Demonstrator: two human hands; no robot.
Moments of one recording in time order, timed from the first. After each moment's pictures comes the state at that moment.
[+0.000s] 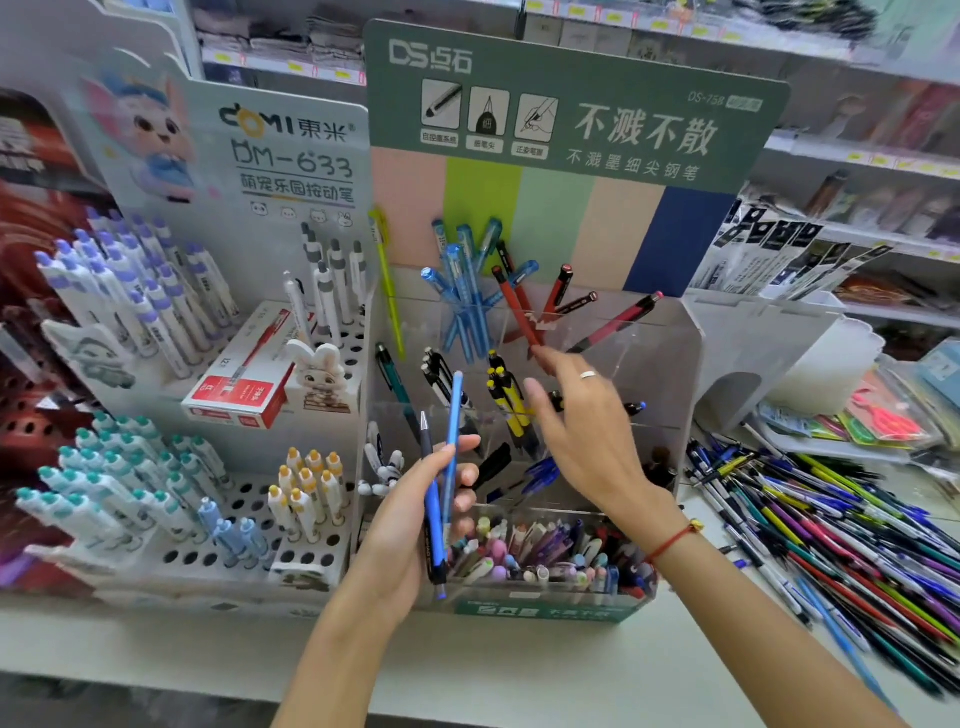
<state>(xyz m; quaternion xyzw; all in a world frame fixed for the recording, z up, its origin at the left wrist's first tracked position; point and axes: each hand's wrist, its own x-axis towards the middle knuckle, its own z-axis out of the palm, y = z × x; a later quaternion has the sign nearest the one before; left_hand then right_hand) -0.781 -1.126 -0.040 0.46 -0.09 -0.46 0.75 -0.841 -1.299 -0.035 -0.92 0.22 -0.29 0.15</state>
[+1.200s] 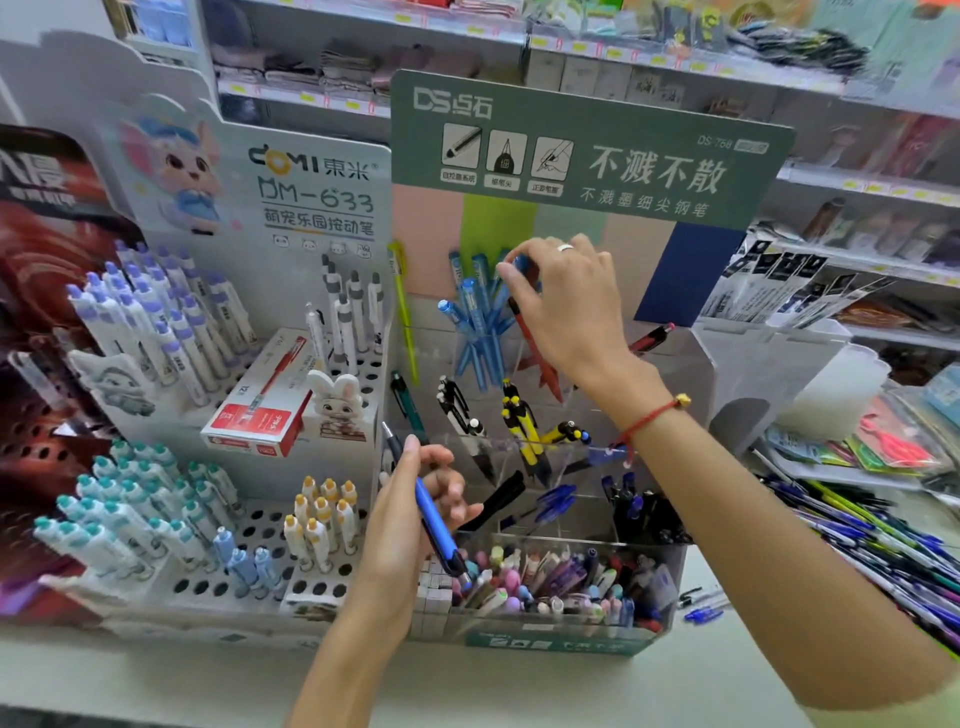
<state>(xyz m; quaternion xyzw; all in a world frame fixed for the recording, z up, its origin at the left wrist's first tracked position) -0.765 -1.122 -0.031 0.49 -0.08 -0.35 0.79 -0.761 -1.301 0.073 -0.91 0.20 -0.37 0.00</state>
